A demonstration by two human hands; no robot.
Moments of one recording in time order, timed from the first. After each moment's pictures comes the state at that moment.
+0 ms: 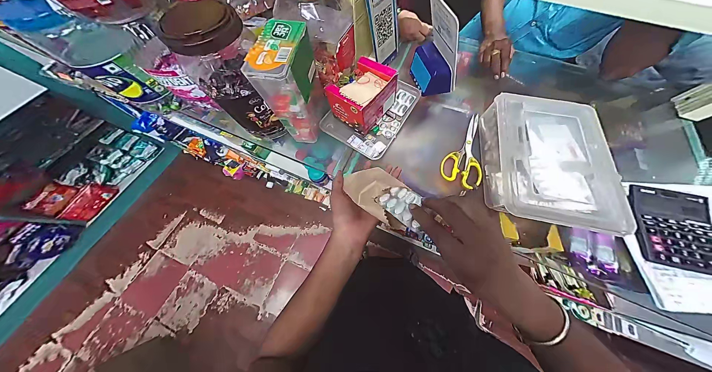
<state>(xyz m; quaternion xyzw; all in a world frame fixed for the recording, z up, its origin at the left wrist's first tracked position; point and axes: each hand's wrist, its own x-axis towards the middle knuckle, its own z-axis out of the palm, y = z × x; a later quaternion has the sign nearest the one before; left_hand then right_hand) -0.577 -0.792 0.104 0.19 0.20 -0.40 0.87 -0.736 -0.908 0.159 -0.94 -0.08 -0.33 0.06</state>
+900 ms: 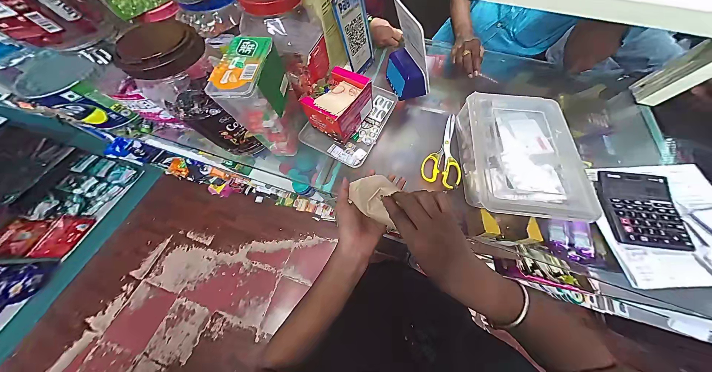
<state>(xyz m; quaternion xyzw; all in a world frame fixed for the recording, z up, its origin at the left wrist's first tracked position) -0.603 -0.818 0.108 0.22 0.18 -0.44 0.85 -0.717 -0.901 0.142 -0.95 0.01 -0.30 -0.02</state>
